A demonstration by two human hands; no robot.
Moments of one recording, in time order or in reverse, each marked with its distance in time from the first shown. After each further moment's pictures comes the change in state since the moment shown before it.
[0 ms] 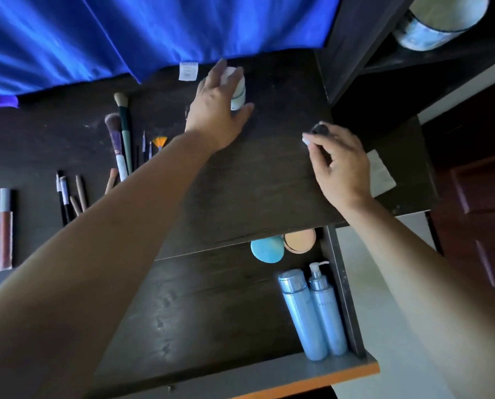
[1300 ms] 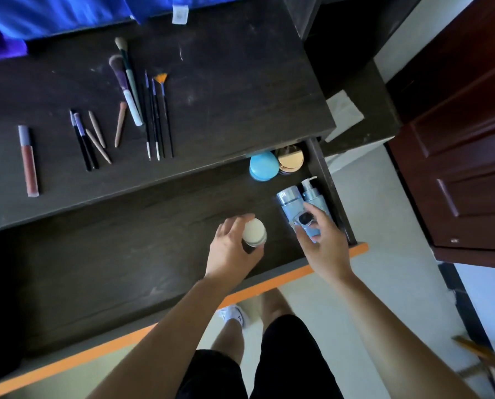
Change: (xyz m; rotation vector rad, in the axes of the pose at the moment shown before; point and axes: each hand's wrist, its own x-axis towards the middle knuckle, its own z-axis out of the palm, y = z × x) left_hand -0.376 -0.012 0.066 -0.283 -0.169 -0.054; right_hand -0.293 -0.102 -0.077 0.204 -0.336 0.637
